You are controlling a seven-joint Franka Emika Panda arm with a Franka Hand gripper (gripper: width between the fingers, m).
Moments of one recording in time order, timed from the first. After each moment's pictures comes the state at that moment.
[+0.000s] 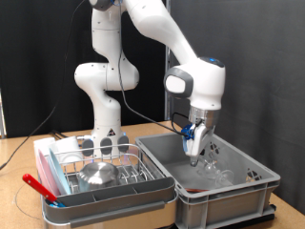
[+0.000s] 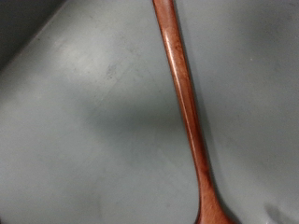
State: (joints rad) arm -0.32 0.12 0.62 -2.37 -0.22 2.45 -2.66
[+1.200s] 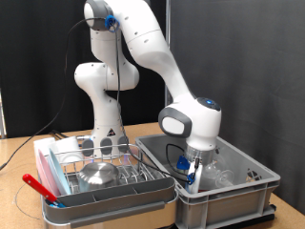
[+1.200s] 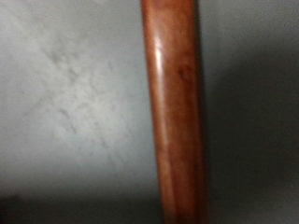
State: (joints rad) arm -0.31 0.44 0.56 -2.34 -0.53 2.58 -2.60
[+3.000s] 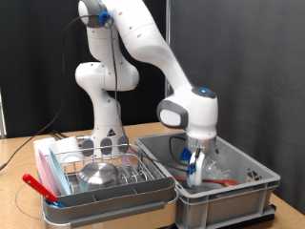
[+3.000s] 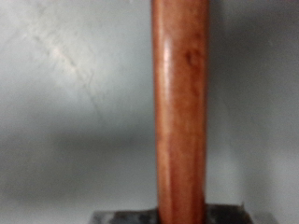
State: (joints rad) arm -0.50 0.39 0.76 -2.38 -0.42 2.64 -2.63
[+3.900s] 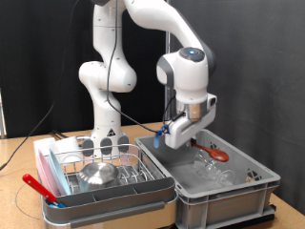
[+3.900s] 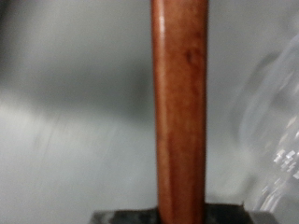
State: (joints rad) arm -0.90 -0.04 1.13 -2.37 0.29 2.21 -2.74
